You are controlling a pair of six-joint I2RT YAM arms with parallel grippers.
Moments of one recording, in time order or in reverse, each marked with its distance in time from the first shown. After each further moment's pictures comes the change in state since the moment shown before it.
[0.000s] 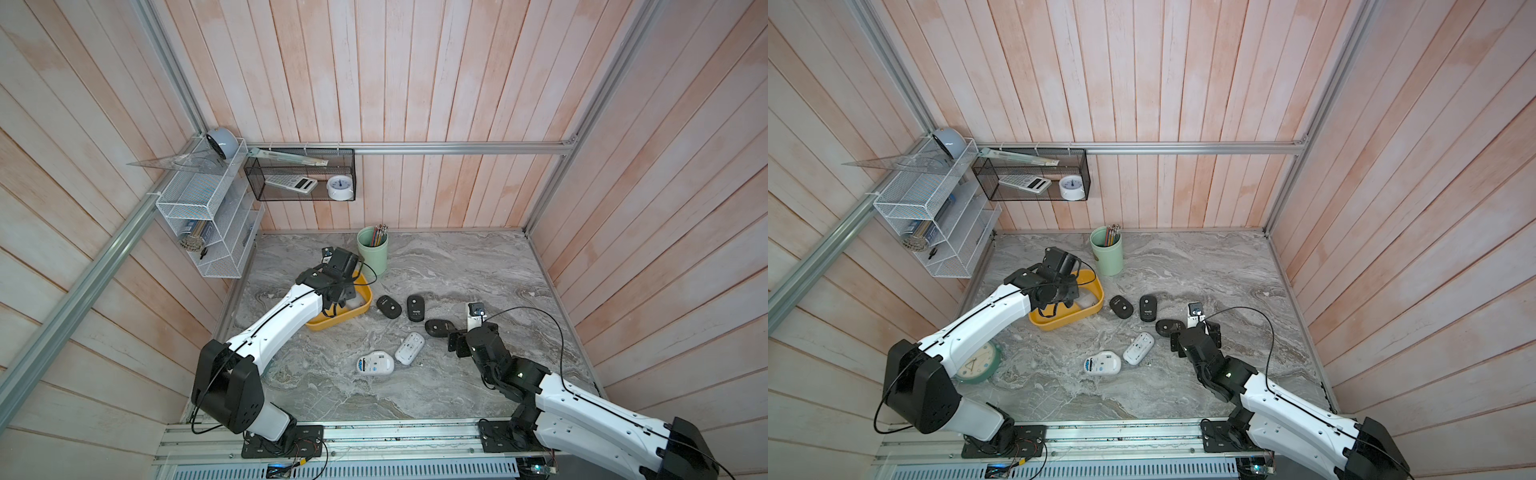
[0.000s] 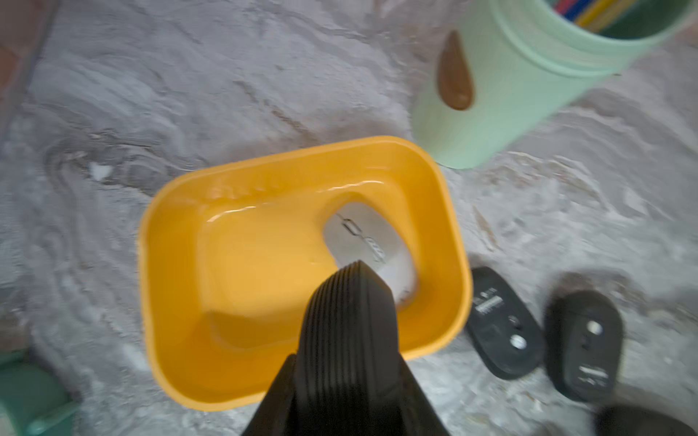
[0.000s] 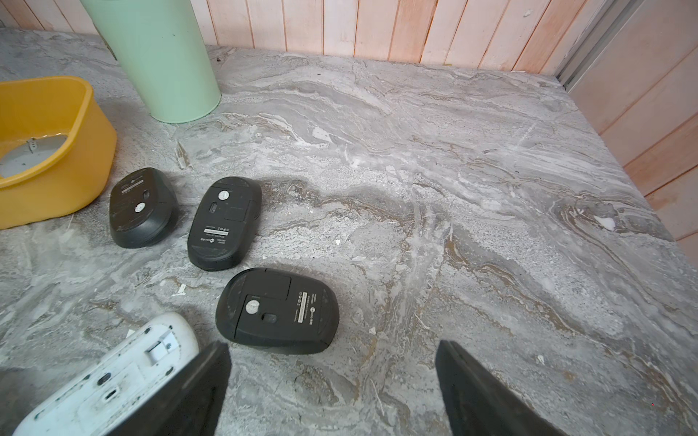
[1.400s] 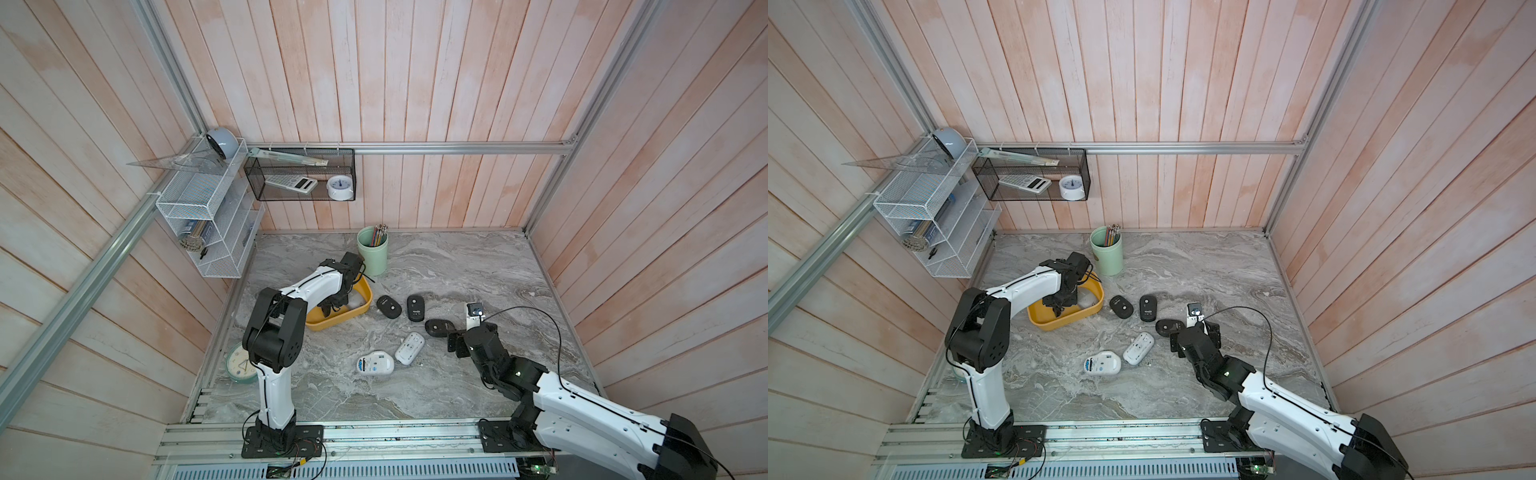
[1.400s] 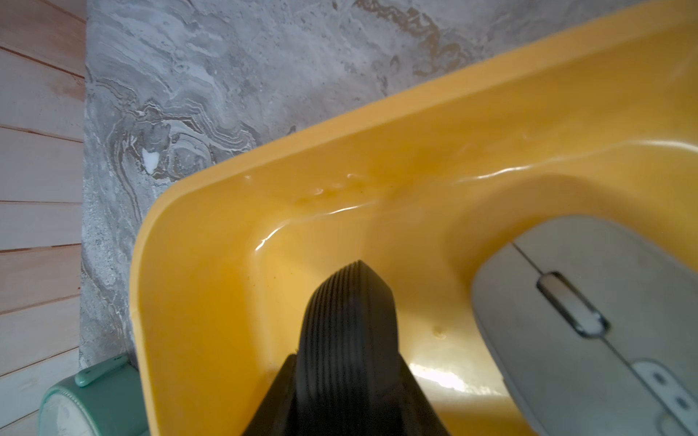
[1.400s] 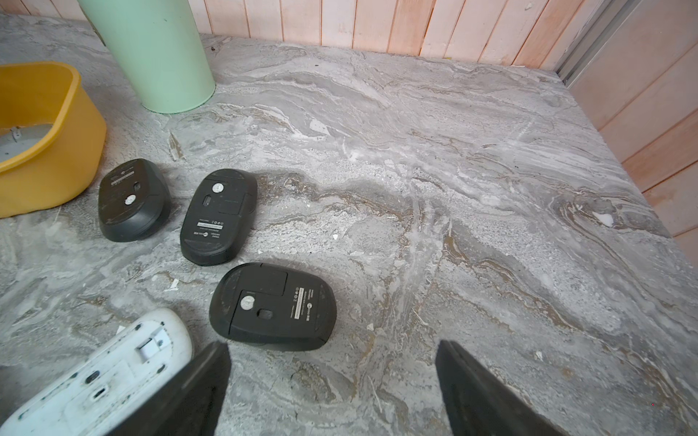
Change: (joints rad) left arm 0.050 0.448 0.144 -0.079 -0.161 0.090; right arm -0.002 0.026 0.000 0.000 0.003 0.000
